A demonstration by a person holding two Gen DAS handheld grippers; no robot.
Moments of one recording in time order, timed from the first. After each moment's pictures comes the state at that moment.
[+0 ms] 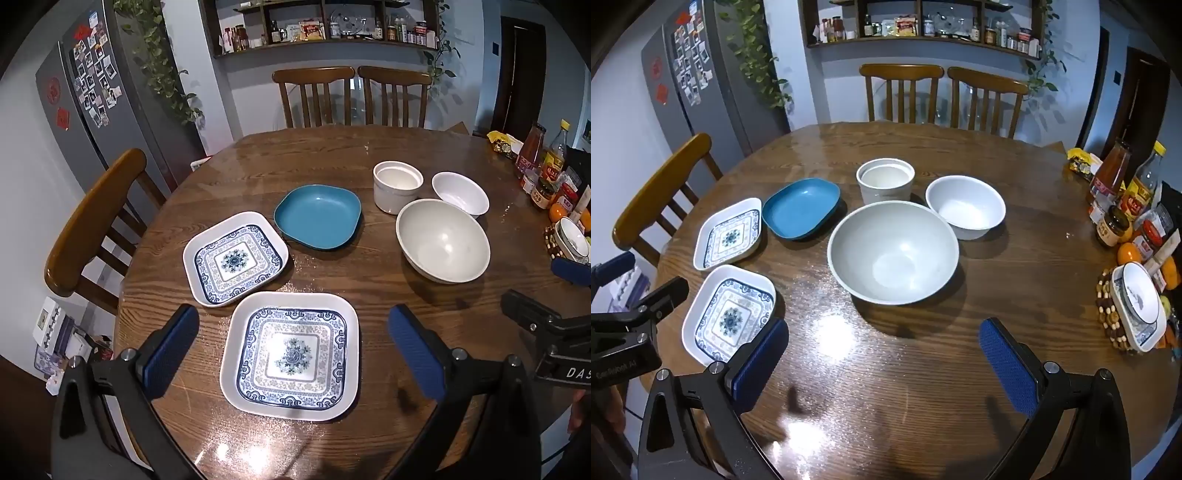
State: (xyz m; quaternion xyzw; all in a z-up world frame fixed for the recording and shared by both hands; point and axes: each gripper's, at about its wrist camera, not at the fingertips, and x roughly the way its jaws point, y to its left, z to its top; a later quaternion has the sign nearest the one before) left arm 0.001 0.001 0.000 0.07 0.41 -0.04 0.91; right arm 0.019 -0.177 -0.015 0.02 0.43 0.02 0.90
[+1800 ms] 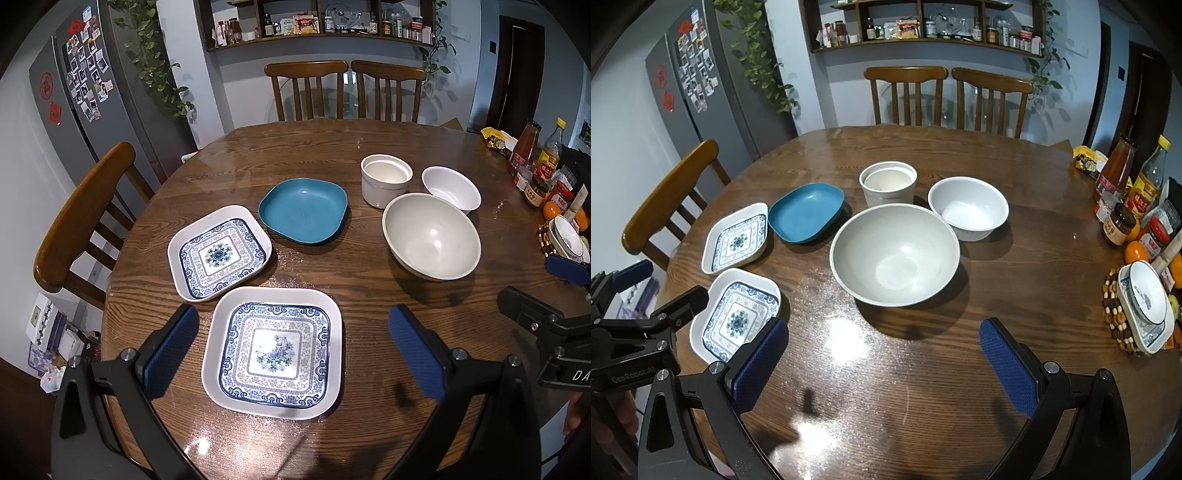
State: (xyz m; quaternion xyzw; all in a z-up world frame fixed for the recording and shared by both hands) left arm 0.002 -0.010 -0.003 0.08 0.41 -0.04 0.91; right arm 0.015 -0.183 -0.014 0.02 0.42 0.03 0.91
